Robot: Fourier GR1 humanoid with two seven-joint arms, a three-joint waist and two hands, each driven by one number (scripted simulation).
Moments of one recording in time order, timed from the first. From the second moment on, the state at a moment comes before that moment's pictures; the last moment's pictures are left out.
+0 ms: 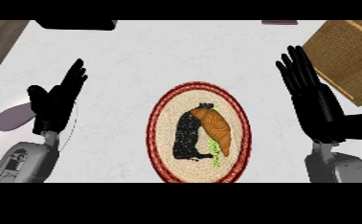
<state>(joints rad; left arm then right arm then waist) -0.22 0.41 -0.14 -1.35 0.23 0.17 0.08 -0.16 -0.20 0.04 -1.70 -0.30 -0.03 0.08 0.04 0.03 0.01</state>
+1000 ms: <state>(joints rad) -0.23 0.43 -0.21 -1.48 0.19 0.04 -0.06 -0.34 -0.22 0.67 -1.73 0.39 0.15 -0.12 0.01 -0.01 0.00</state>
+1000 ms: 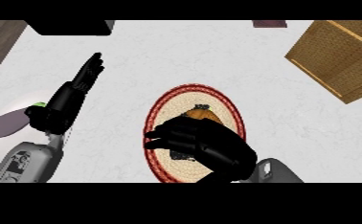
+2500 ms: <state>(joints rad) -0.17 0.38 -0.16 -1.56 0.12 0.00 -0.01 -0.67 -0.39 0.34 -2.10 0.21 0.99 0.64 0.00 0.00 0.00</state>
